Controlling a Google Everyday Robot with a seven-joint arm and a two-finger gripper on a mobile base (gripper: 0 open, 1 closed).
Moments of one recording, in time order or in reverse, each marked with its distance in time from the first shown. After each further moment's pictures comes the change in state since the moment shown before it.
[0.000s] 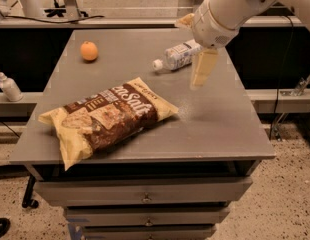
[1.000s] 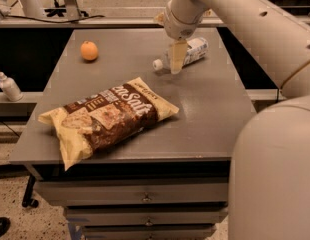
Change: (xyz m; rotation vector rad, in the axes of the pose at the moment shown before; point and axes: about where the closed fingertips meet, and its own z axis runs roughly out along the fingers) arm 0.019 -0.098 0.099 0.012 0.136 -0.137
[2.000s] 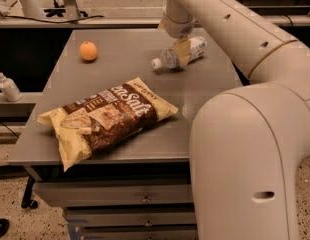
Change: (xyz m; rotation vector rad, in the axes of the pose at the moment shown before) arm 0.039 -0.021 0.034 -0.077 0.208 -0.158
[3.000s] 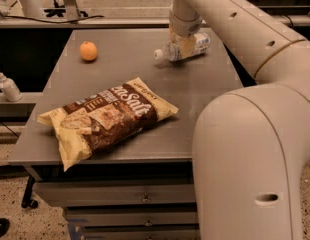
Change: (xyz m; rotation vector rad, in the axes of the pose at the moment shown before) arm 0.020 0.012 -0.011 -0.027 0.031 -0.029
